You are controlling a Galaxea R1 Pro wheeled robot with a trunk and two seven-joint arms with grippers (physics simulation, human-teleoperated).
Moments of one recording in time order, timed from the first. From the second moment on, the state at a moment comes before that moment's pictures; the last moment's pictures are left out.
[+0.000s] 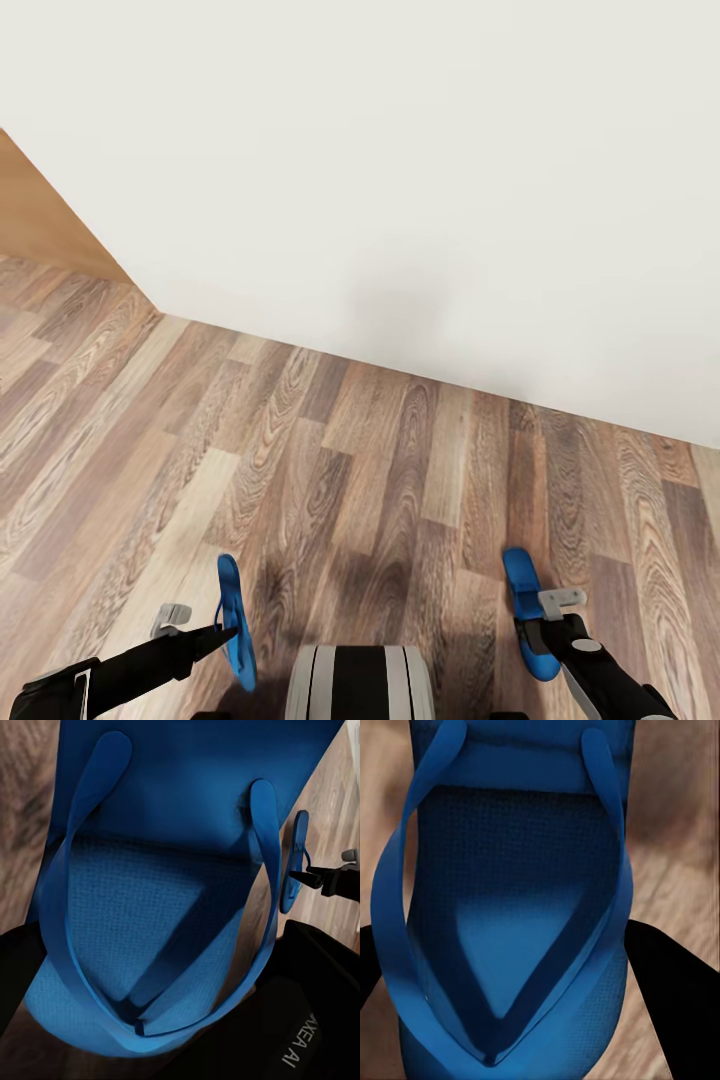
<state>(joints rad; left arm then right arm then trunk) -0.39 0.01 0.91 -0.86 -0.63 0.33 -1.49 -0.49 -0.18 -0.04 -0.38 0.13 0.05 0.02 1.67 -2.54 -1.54</state>
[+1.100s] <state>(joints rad) -0.38 0.08 0.91 -0.85 -0.63 0.33 -1.43 -0.48 -0.43 -0.04 -0.64 -0.23 0.28 0.76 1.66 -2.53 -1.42</state>
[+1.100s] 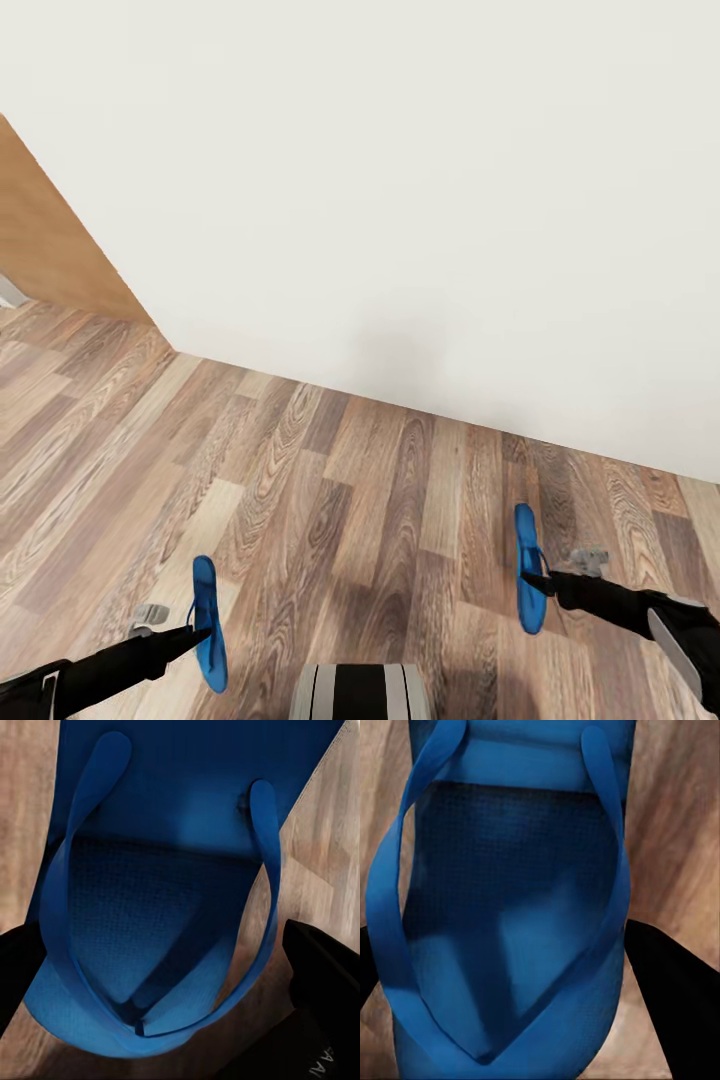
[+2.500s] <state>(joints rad) -0.38 0.07 0.97 -0.76 -0.64 0.15 -1.40 -0.48 -0.43 -0.04 -0.23 -0.24 0.17 0.85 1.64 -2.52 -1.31</state>
